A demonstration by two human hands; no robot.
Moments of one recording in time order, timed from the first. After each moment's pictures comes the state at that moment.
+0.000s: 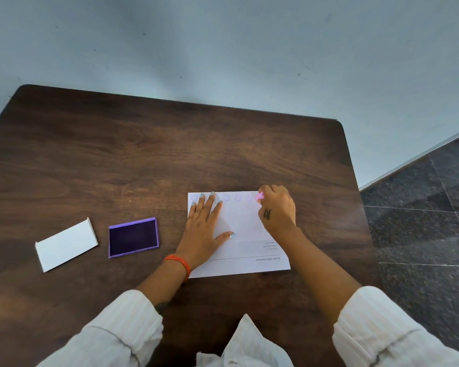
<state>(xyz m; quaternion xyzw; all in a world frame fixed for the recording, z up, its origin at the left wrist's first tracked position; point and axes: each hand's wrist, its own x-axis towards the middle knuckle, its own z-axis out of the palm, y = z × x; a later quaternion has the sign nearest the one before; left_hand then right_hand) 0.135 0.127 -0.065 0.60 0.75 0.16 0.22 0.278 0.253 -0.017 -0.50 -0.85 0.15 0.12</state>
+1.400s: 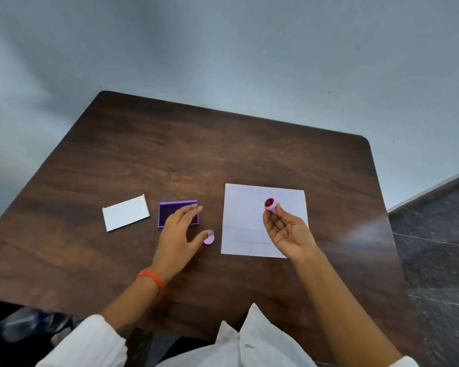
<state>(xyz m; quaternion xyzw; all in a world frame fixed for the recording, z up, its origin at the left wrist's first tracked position) 0.096 0.004 -0.006 0.44 0.81 0.35 0.18 0.280 0.159 0.030 -0.44 -0.11 0.85 0.27</state>
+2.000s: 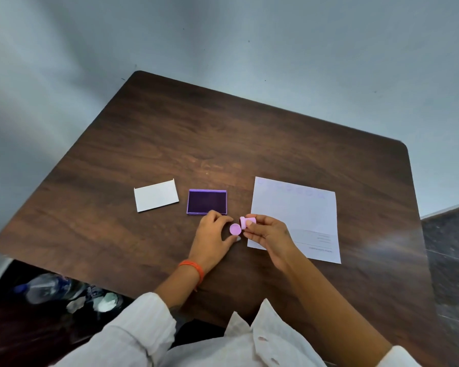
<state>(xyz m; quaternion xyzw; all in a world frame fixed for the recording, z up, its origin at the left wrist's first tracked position) 0.107 0.003 -0.034 0.41 0.83 0.30 0.23 0.215 0.104 0.002 -0.52 -0.46 0.71 0.10</state>
